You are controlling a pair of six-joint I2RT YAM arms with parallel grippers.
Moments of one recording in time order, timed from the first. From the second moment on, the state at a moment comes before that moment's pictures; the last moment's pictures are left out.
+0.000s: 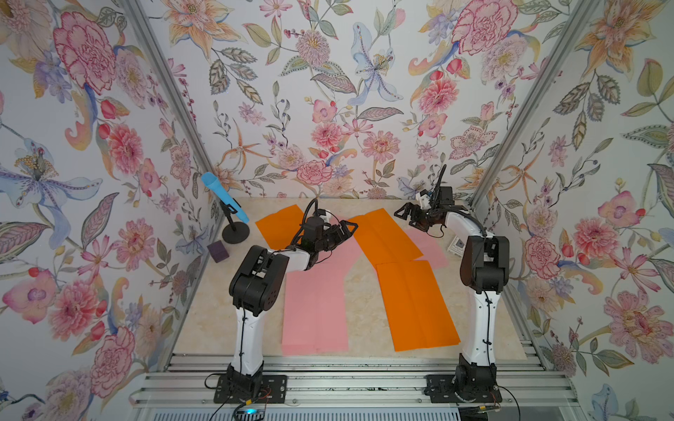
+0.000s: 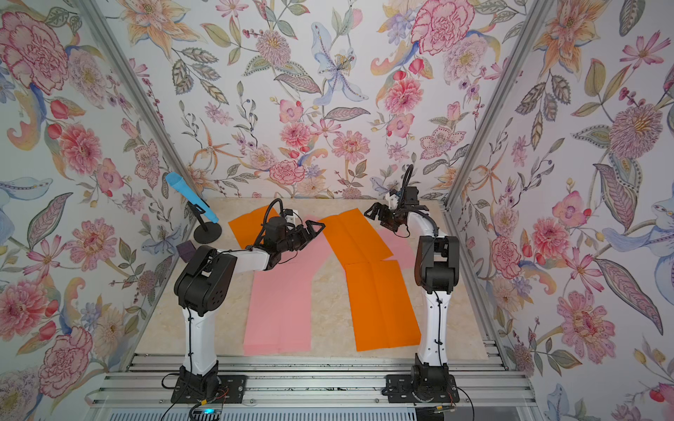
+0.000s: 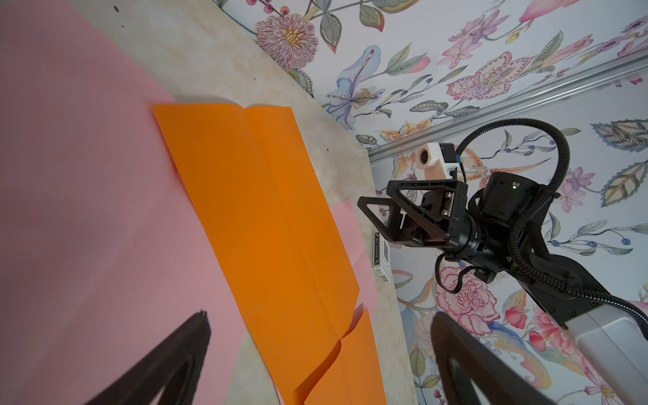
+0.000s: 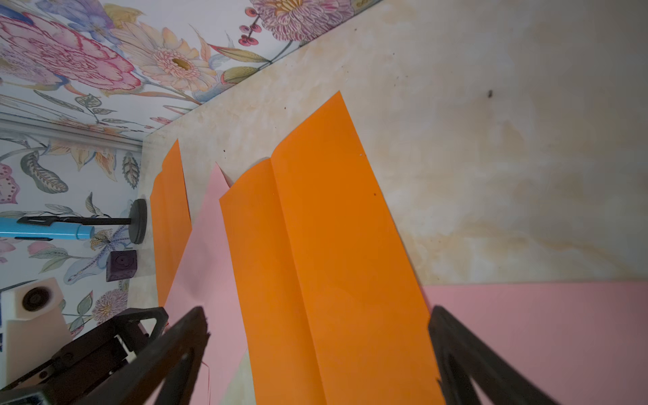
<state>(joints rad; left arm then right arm) -0.43 2.13 1.27 0.54 0.45 -0.97 0.03 2.37 1.98 -0.49 -0.65 0.35</state>
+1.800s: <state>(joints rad) -0.52 2.41 1.75 0.35 0.45 -1.01 0.01 2.52 2.06 -0.54 -0.83 0.35</state>
